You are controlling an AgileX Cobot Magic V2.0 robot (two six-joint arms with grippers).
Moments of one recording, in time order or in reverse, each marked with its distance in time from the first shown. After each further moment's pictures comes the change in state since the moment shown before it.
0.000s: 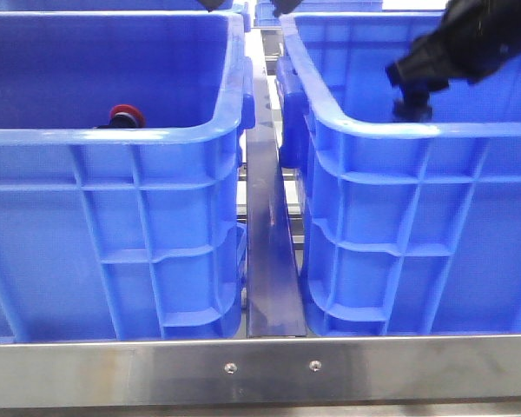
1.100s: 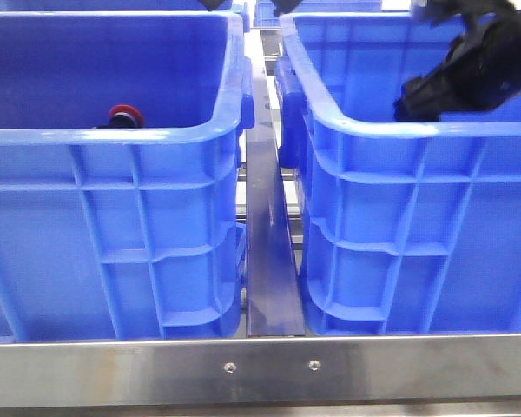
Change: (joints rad) left arm 0.000 0.000 0.000 0.000 -0.006 0.000; right arm -0.030 0.046 -0.002 0.000 0.004 -0.002
